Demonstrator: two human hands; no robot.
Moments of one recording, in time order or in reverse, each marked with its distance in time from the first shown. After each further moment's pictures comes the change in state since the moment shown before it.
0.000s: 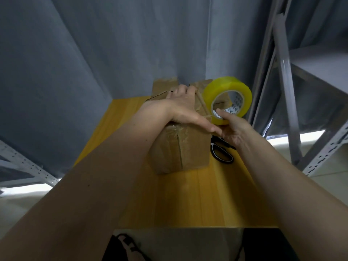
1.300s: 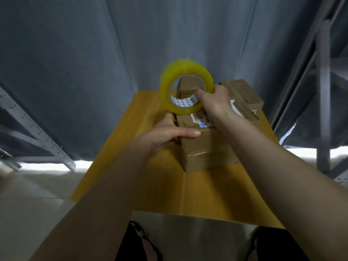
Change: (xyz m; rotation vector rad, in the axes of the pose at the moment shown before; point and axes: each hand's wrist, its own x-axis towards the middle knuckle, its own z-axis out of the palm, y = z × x) left_hand -0.070 -0.124 0.076 -1.345 0.082 0.018; right_hand -0.049 0.044 0.144 -0.913 0.001 -0.566
